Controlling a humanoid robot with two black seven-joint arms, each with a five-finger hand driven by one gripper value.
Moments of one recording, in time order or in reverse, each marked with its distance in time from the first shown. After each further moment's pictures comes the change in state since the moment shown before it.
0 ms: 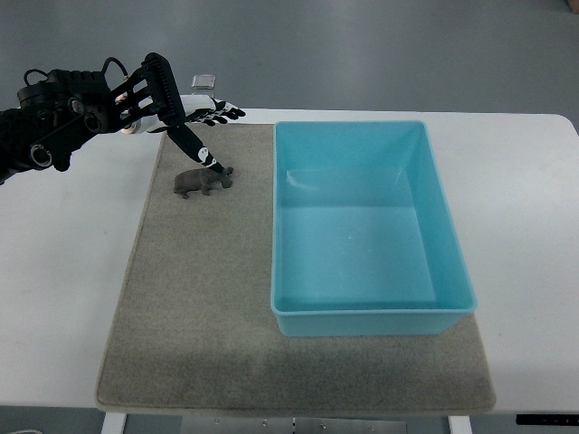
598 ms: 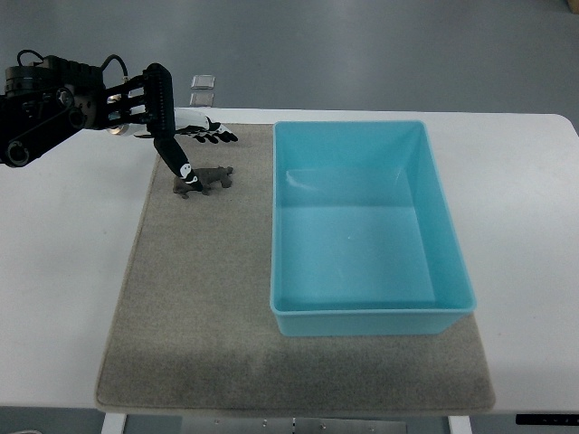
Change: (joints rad) left arm -0.036 0.059 0.010 -0.075 0.146 -0.118 0.000; right arm 0.000 0.000 0.000 0.000 0.000 0.000 0.000
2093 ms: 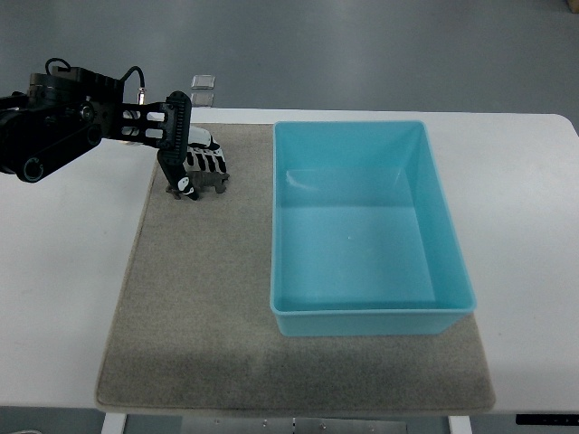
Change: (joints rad) left arm -0.003 -0.020 0.009 -0.057 0.212 0.042 0.076; right arm 0.000 0.000 0.000 0.000 0.000 0.000 0.000
